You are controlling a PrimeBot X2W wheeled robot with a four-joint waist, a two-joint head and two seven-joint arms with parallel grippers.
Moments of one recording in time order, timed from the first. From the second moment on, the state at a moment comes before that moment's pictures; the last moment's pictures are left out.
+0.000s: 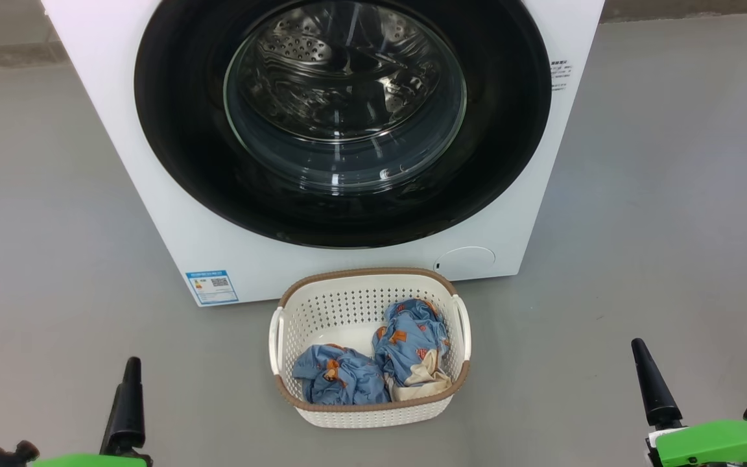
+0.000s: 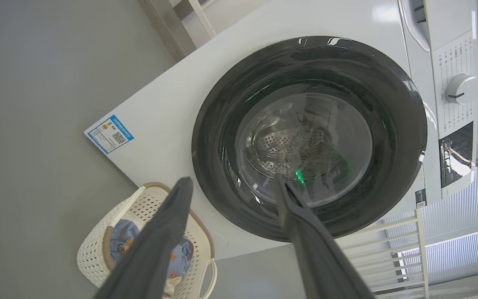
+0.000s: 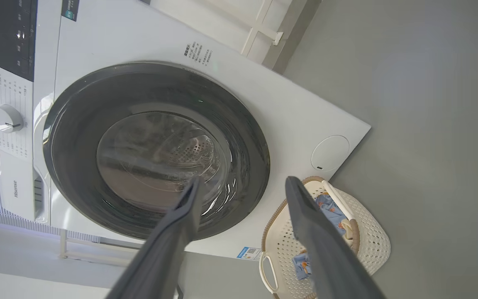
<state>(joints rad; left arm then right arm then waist) -0.04 0.03 0.04 0.23 -1.20 -0.12 0.00 -0.04 -0.07 -0.10 0.29 1.22 0.13 0.00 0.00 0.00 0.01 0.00</state>
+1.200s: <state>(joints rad) -0.04 0.05 -0.03 0.21 -0.67 -0.12 -0.11 -0.06 -0.08 -0.07 0.29 0.63 0.13 -0.11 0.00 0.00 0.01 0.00</state>
